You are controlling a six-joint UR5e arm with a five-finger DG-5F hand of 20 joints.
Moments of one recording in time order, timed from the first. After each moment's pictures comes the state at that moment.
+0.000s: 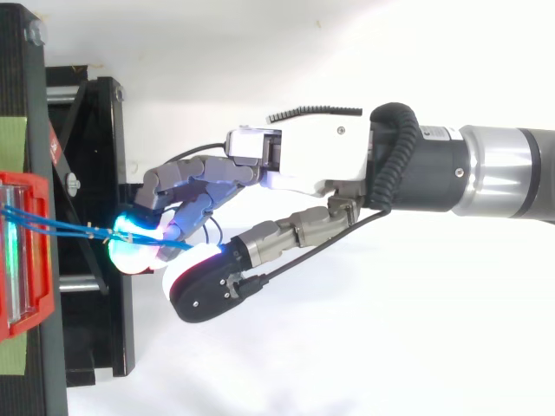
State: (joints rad) arm 0.11 -2.37 -1.25 -2.58 -1.41 -0.14
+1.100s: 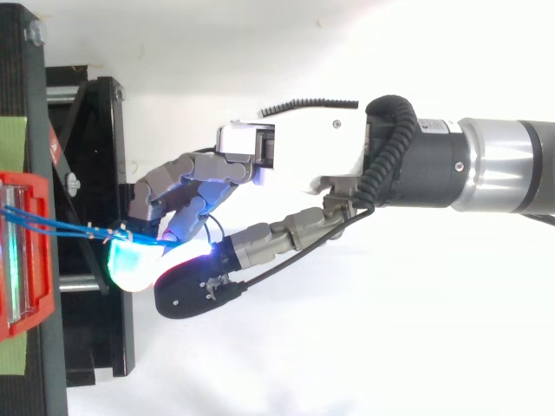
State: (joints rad) arm 0.10 -2.37 -1.23 -2.59 -1.45 -0.14
